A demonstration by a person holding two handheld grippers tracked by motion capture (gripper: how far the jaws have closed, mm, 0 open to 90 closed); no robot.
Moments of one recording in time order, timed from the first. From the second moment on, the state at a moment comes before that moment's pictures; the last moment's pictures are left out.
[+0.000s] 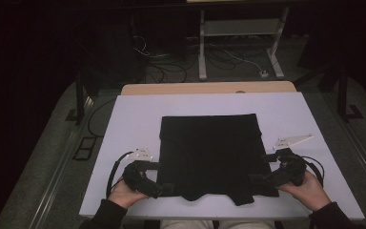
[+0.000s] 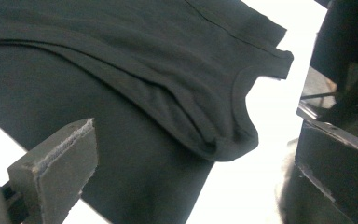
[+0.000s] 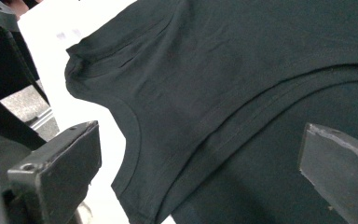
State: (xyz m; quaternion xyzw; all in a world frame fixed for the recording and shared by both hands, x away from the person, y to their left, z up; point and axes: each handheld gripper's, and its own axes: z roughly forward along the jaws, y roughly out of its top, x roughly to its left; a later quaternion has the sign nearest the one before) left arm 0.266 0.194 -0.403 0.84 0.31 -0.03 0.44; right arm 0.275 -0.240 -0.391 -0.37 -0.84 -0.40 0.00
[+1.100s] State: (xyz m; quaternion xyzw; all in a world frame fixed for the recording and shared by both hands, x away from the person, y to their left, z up) left arm 0.256 0.230 -0.405 0.81 0.35 0.07 0.47; right arm 0.353 -0.173 -0.354 -0.34 -0.84 -0.42 -0.05
